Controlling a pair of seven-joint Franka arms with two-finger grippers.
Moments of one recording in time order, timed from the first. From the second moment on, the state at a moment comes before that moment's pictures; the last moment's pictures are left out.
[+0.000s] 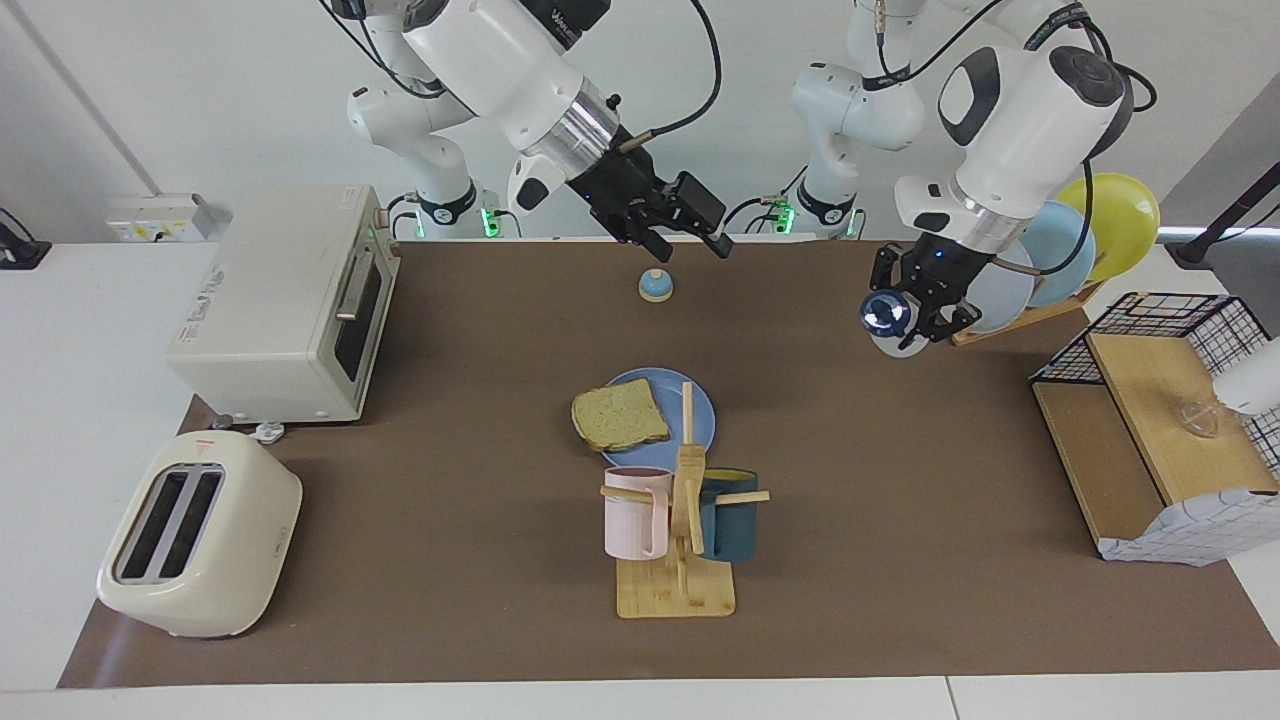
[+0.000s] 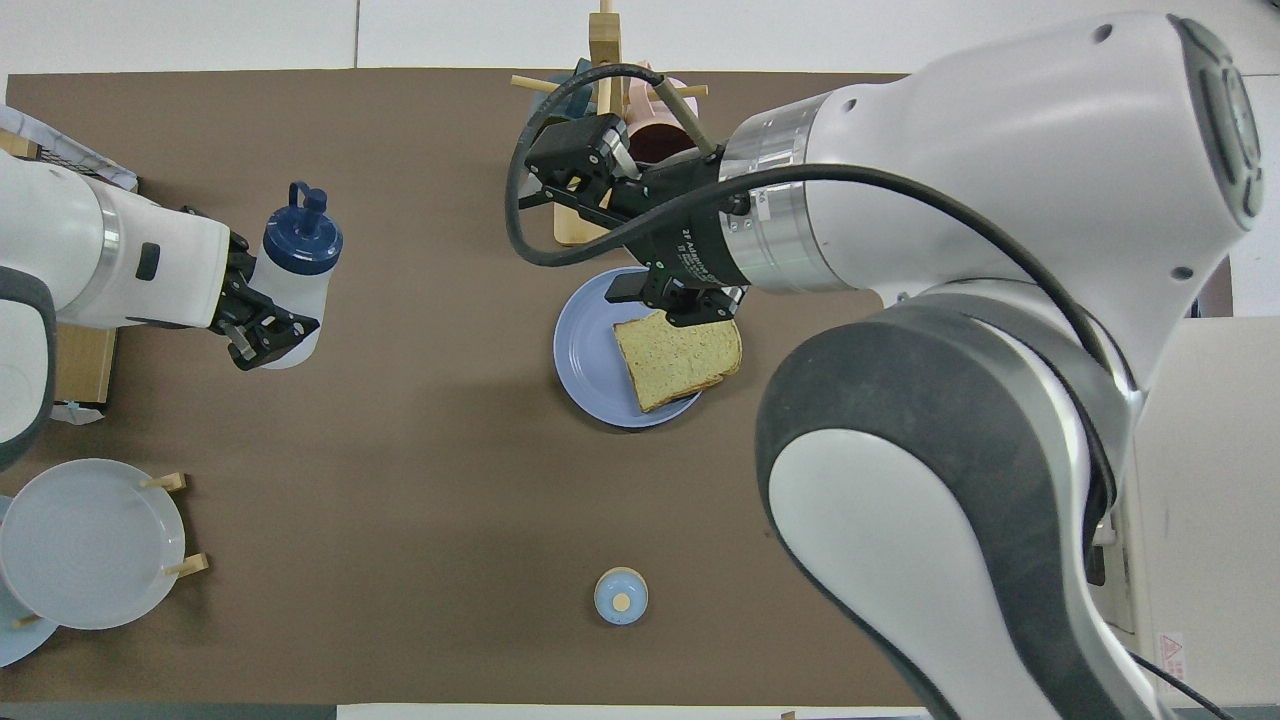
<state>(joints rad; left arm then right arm) -0.75 -0.02 0.53 -1.79 -0.17 1.80 0.91 0.50 0.21 0.00 -1.40 0.64 2.06 0.94</state>
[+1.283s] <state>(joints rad) -0.77 -0.07 0.43 -1.80 -0.18 1.66 1.12 0.67 0.23 0.00 -1.42 0.47 2.22 0.89</state>
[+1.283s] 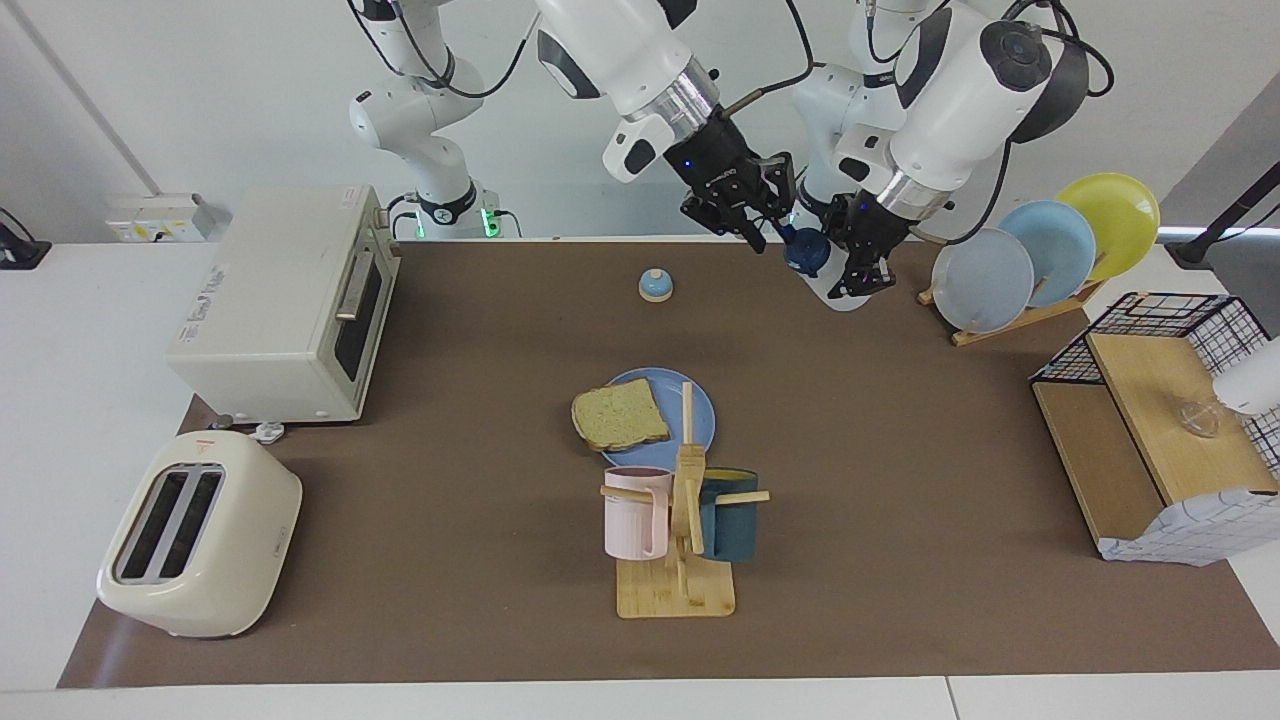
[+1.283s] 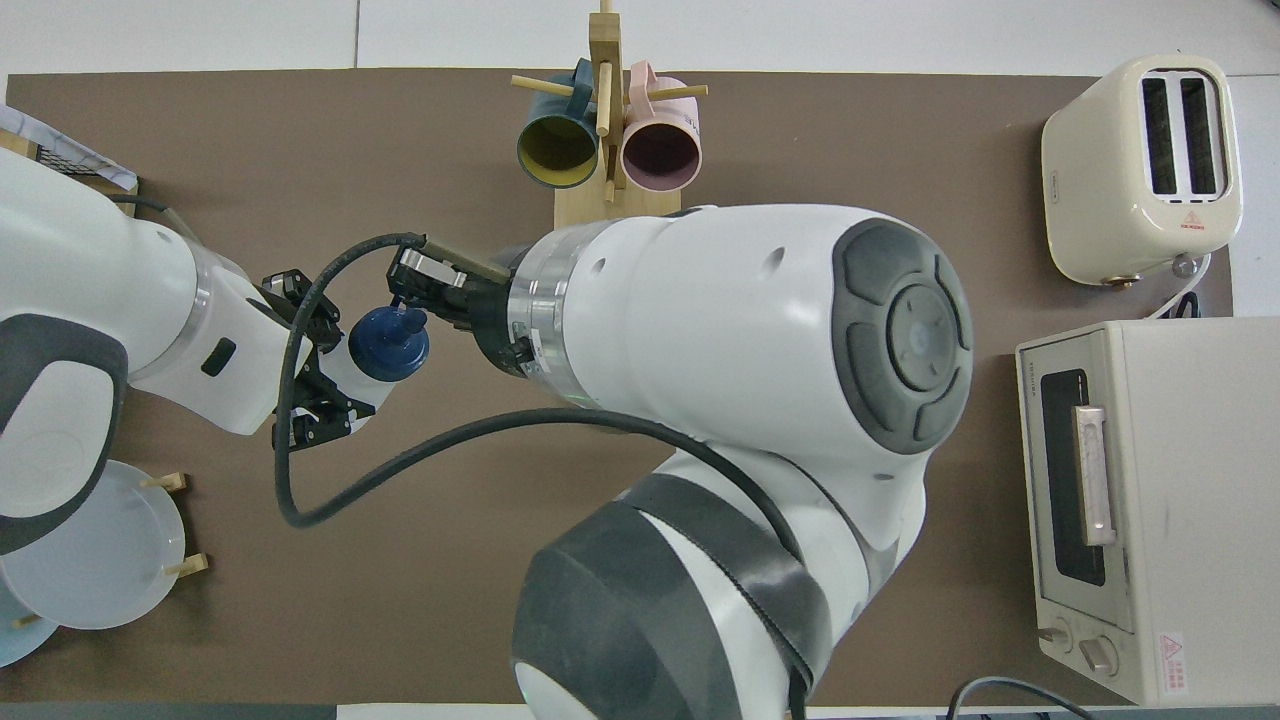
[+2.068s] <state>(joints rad) -0.77 -0.07 0.43 -1.81 -0.19 1.66 1.13 0.69 0.23 0.00 -1.42 0.44 2.22 0.89</state>
